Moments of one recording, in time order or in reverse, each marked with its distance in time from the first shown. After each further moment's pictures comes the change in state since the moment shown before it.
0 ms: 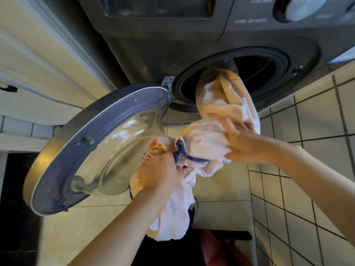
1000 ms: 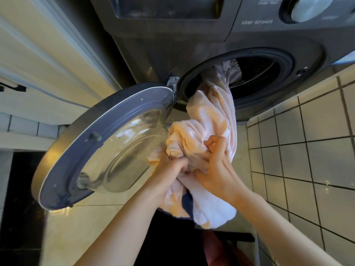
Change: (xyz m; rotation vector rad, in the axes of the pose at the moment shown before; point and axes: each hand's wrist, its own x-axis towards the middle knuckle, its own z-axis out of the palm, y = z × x) left_hand -0.005 -0.016 -0.002 -1.134 -0.474 -0.143; right_hand -0.012 -0.097 0.065 0.665 0.587 -0.037
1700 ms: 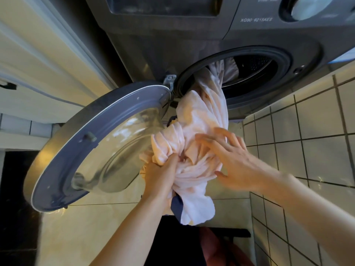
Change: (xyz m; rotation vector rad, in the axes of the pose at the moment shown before) left_hand -0.014 0.005 0.019 -0.410 0.479 -0.074; right_hand 0.013 0.021 -0.060 -0.574 -0.426 -0.260
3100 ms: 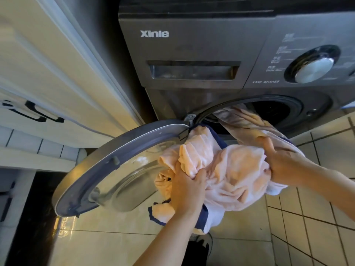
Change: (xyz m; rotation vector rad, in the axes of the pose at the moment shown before) left_hand 0.008 0.029 0.023 0.270 0.047 0.411; right_hand 0.022 0.084 -0.058 -0.193 -0.116 0.407
